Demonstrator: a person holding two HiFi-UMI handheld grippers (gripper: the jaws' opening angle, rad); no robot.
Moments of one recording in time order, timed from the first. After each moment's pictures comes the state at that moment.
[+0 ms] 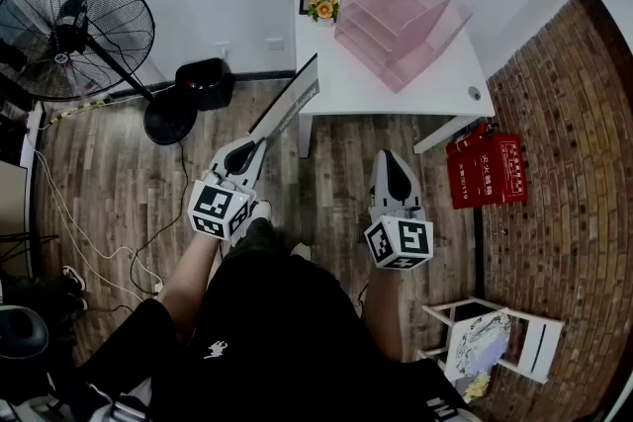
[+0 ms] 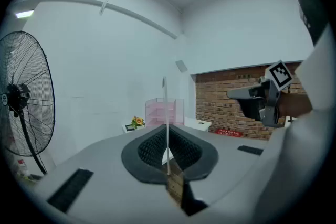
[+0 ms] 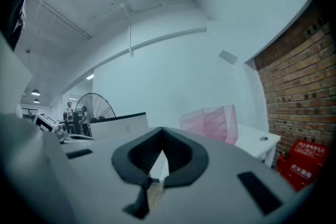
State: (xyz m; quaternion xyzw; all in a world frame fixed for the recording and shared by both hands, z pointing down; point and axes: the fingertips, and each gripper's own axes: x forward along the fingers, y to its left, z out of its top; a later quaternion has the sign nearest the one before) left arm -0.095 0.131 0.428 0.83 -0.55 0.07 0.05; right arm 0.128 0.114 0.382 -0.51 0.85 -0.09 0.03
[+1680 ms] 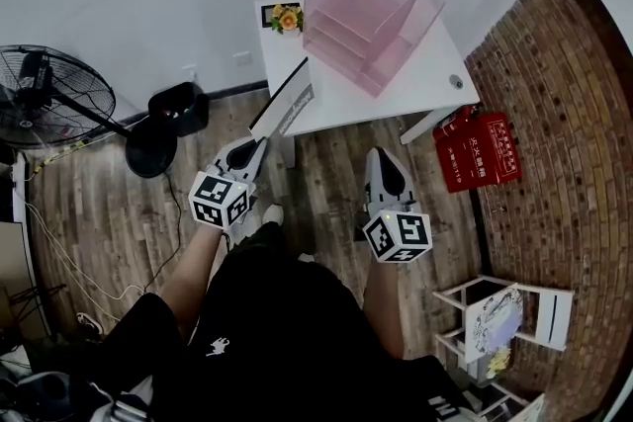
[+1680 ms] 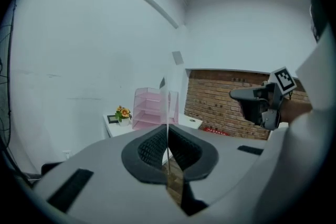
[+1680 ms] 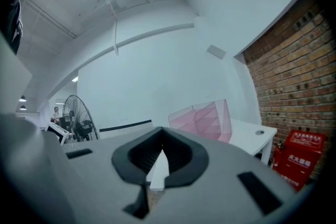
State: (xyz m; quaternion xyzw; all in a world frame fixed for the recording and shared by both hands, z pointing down) left arm -0.082 0.025 0.467 0.87 -0.47 0.07 0.12; right arm 0.134 0.049 0.399 -0.56 0.82 -0.12 0.04
